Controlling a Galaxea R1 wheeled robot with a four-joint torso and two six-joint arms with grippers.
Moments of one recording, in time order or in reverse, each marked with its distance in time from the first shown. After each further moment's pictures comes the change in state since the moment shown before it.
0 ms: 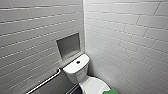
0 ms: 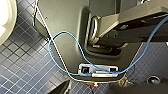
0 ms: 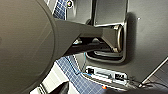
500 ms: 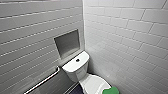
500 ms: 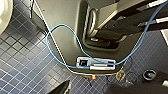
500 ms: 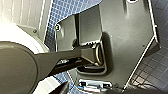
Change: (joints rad) left arm 0.005 -0.014 0.027 0.022 0.001 0.001; right arm 0.021 -0.275 0.228 0.008 0.127 0.170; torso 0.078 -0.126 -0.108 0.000
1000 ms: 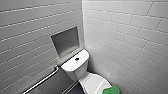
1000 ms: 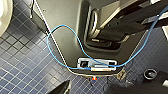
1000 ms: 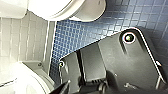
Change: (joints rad) left arm -0.002 -0.001 -0.002 0.003 0.000 0.000; right arm 0.127 -0.091 0.062 0.004 0.105 0.147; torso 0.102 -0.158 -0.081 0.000
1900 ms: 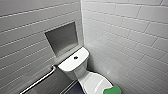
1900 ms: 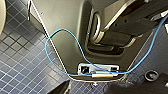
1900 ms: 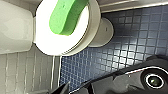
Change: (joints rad) left arm -0.002 0.004 -0.002 -0.001 0.000 0.000; right arm 0.217 -0.029 -0.005 0.002 0.003 0.182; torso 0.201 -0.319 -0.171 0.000
